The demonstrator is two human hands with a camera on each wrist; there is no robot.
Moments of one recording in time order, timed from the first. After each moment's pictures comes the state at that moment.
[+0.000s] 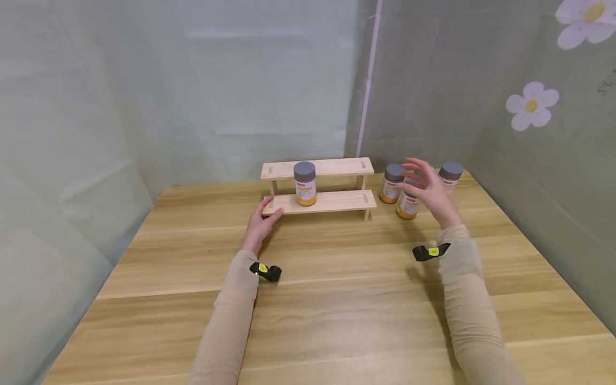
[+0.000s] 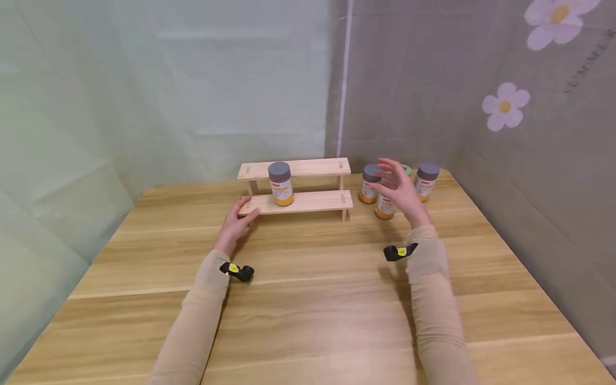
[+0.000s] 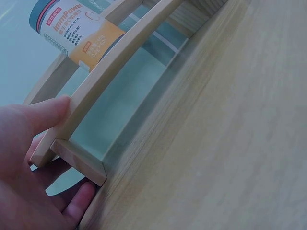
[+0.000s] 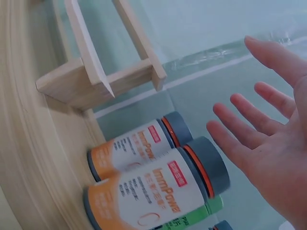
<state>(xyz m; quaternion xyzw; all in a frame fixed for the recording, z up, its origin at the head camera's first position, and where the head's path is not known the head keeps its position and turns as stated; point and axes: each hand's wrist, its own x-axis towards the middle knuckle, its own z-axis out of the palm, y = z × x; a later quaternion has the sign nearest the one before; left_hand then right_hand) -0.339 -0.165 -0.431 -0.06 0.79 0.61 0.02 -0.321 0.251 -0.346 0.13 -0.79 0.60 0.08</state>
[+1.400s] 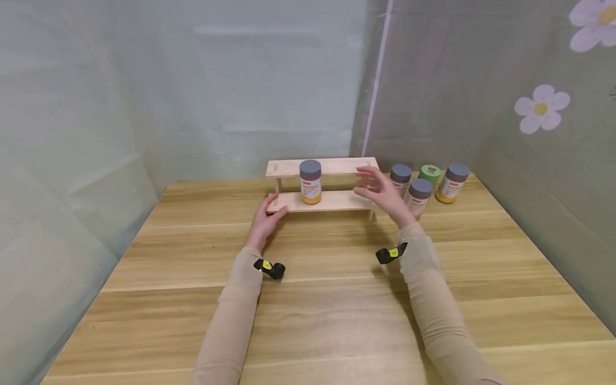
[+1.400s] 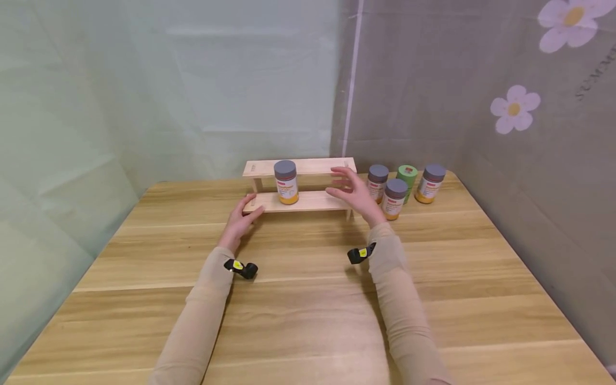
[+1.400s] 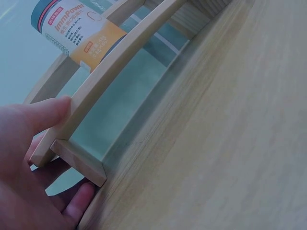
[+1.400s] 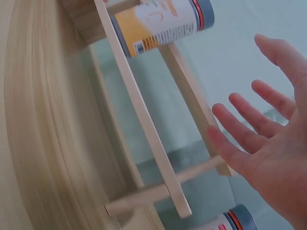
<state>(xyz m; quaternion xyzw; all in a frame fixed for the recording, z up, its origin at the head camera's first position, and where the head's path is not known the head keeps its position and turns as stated) -0.340 -0.166 -0.431 -0.06 0.79 0.61 0.01 -0.342 0.156 -0.361 0.19 -0.79 0.59 0.02</state>
